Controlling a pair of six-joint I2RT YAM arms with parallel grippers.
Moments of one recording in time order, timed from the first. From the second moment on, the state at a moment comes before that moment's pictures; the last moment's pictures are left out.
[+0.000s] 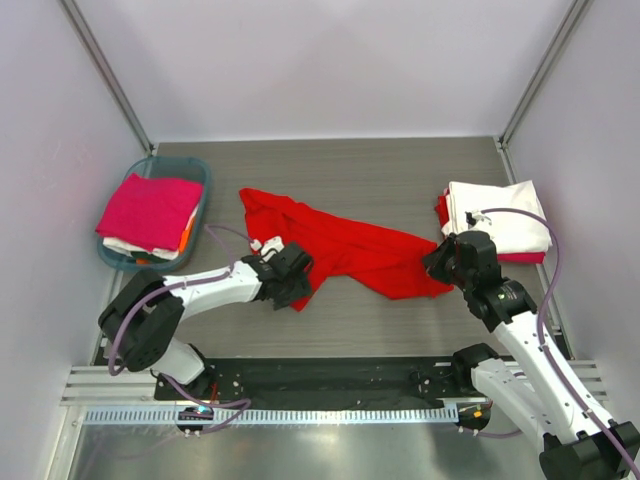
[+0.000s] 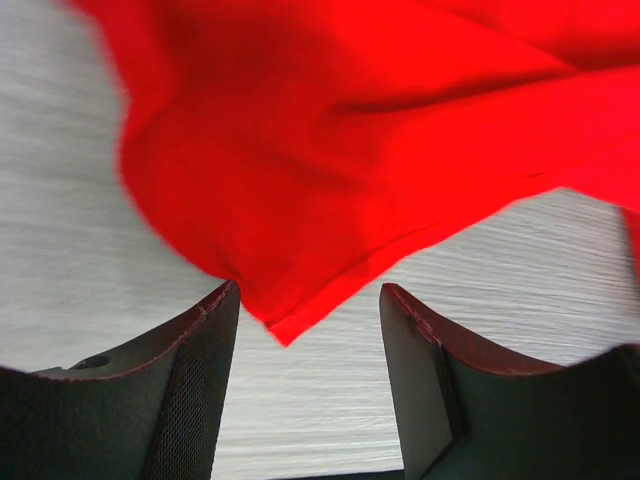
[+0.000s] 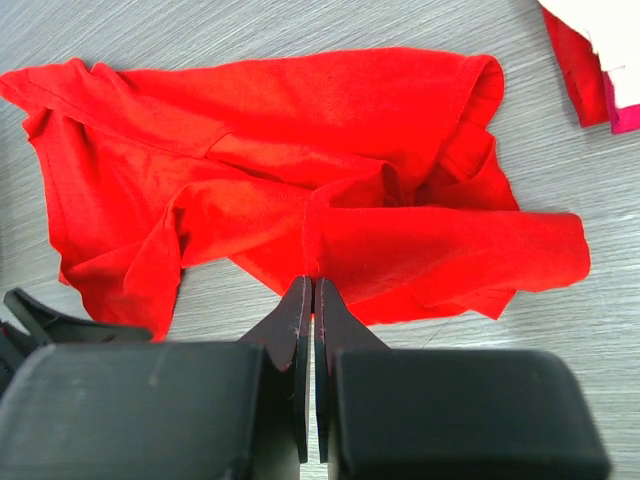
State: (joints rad) left arm -0.82 1.49 0.78 -0.46 -0.21 -1.17; right arm 0.30 0.72 0.65 -0.55 0.10 0.68
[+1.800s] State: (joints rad) left arm 0.16 1.06 0.79 -0.75 0.12 -0.70; right arm 0.60 0.78 0.53 -0.55 -0.01 0.82
